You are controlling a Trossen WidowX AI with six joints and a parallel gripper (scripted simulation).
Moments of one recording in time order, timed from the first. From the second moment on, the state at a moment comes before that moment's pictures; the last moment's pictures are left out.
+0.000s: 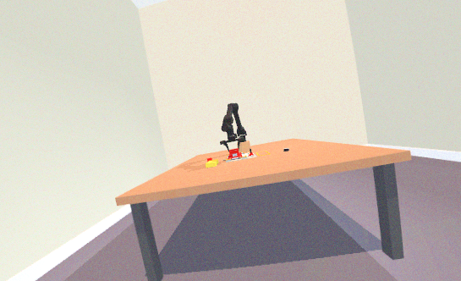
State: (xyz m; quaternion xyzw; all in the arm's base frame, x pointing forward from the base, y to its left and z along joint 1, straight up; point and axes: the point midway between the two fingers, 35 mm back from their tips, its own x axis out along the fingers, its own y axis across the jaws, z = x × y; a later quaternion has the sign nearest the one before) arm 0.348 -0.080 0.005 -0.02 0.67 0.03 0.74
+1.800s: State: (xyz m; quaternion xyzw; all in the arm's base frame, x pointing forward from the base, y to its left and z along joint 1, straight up) arm 0.348 -0.080 -0.001 -0.02 0.67 0.03 0.74
